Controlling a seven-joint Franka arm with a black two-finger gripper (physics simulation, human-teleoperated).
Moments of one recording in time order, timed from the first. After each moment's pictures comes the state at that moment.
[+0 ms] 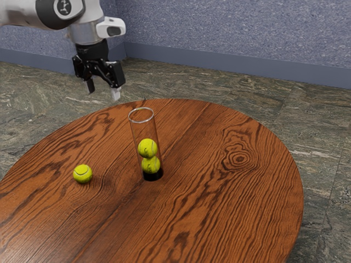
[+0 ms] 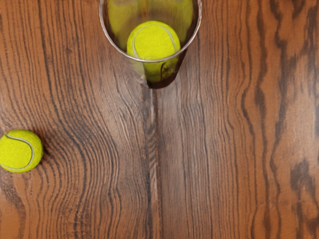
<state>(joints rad) -0.25 -0.03 0.20 -1.60 0.01 1.56 0.00</state>
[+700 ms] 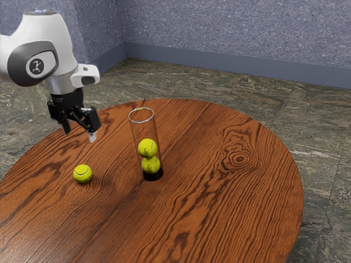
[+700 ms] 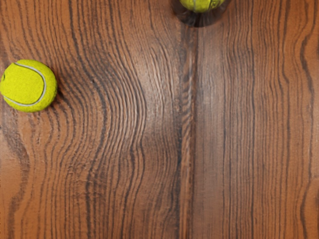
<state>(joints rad) -0.13 -0.32 0.13 -2.13 0.07 1.81 -0.05</state>
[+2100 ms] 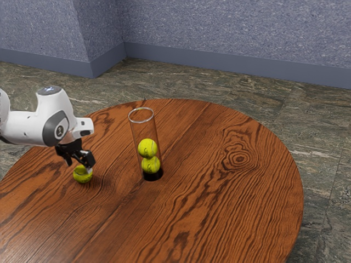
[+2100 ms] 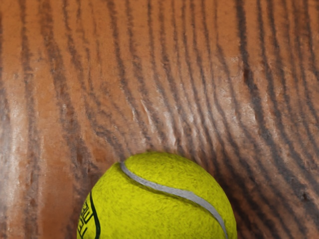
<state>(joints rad) 0.20 0.23 0.11 -2.20 0.02 2.50 0.27</state>
